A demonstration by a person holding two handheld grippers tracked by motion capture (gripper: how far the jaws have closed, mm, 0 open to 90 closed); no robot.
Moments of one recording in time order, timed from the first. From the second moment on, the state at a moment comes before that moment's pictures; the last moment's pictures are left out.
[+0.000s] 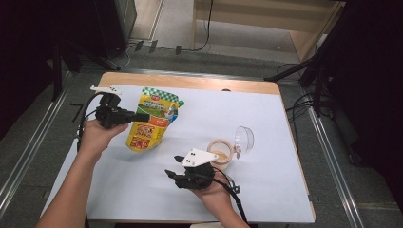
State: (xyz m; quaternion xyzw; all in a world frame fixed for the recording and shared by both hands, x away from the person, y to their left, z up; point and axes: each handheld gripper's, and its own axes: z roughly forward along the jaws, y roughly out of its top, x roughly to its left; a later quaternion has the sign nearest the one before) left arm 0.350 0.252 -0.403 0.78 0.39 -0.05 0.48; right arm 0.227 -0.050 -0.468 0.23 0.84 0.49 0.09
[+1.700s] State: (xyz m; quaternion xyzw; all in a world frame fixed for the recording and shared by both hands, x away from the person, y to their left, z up) left arm 0.305 0.284 -0.350 0.78 0.39 -0.01 0.50; right arm 0.228 -0.054 -0.459 0.23 0.84 0.48 0.07
